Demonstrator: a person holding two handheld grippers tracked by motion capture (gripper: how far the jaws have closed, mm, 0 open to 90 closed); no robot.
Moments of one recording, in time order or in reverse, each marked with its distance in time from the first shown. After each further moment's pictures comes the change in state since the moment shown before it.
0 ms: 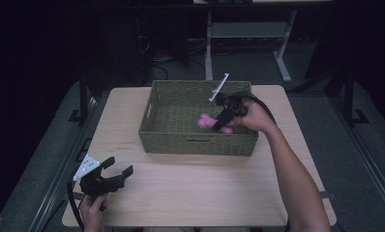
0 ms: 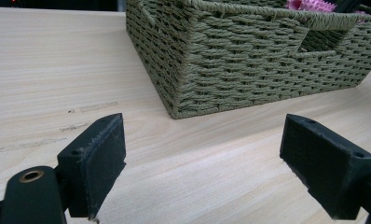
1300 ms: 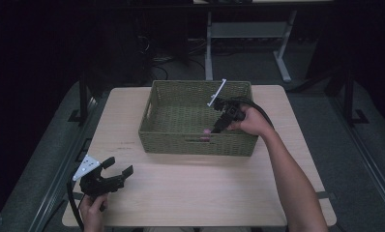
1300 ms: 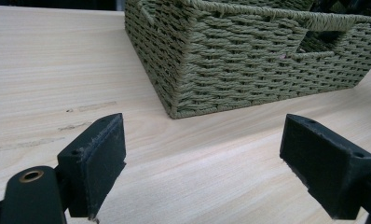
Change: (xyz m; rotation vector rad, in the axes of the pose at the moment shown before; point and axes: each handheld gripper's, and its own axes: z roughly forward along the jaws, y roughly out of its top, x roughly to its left) left arm 0.001 0.000 0.000 0.001 -0.007 -0.006; right arm -0.002 -0.004 0.020 0.035 0.019 0.050
